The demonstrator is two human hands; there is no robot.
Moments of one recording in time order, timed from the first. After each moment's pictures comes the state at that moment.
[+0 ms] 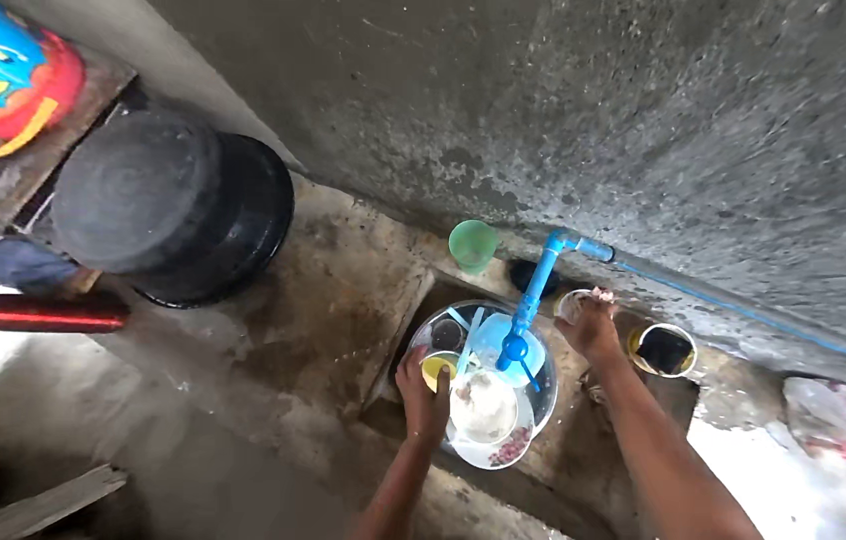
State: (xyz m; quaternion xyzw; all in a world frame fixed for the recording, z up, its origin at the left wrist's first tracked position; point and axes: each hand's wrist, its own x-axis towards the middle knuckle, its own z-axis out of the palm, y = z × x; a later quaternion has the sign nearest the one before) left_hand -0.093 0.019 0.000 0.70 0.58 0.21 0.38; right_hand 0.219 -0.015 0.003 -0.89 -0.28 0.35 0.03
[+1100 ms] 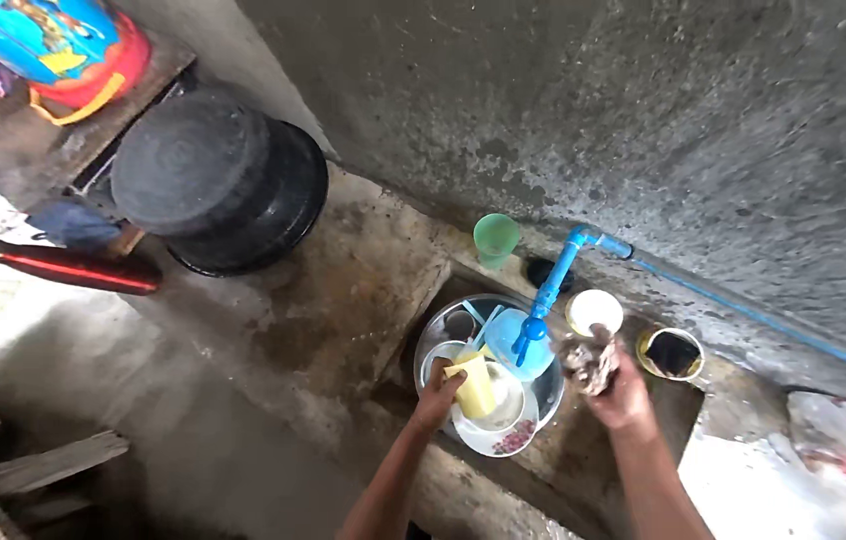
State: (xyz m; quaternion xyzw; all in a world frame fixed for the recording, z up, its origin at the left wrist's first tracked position) left_hand -0.116 0.005 0.005 0.45 0.54 0.12 0.70; right_hand 0.156 -0.102 0.032 -0.51 0.02 0.54 0.67
